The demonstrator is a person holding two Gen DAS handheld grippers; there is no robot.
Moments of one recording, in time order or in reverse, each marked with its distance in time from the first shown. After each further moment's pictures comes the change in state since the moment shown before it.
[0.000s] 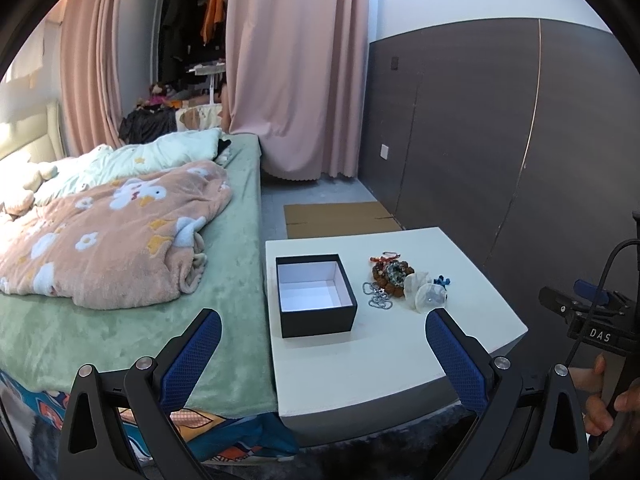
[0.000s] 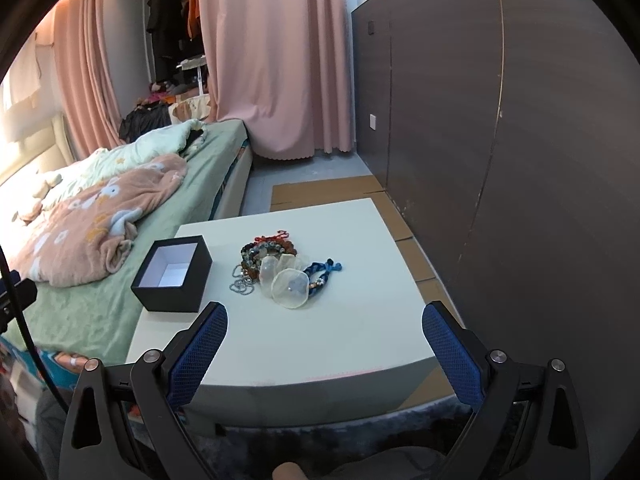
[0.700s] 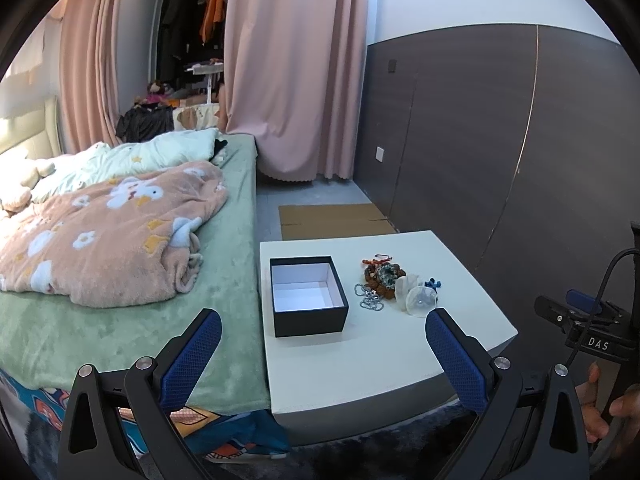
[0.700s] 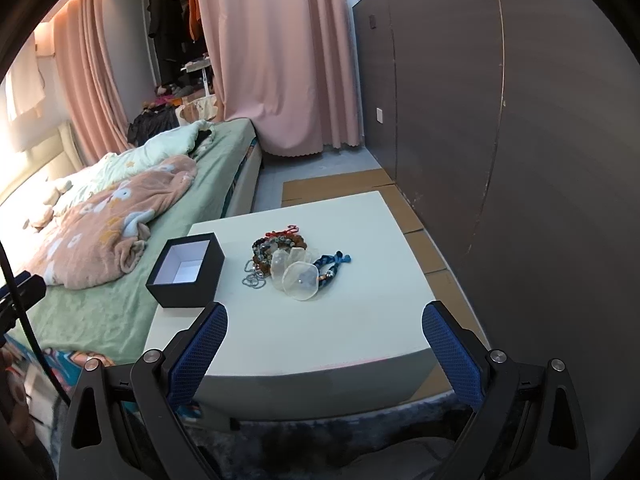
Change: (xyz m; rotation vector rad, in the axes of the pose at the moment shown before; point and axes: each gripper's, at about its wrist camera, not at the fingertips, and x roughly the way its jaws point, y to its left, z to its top) left arm -0.011 0.002 0.002 -0.017 -0.004 -0.027; right arm -0.008 -0.004 -0.004 0.022 0.016 0.049
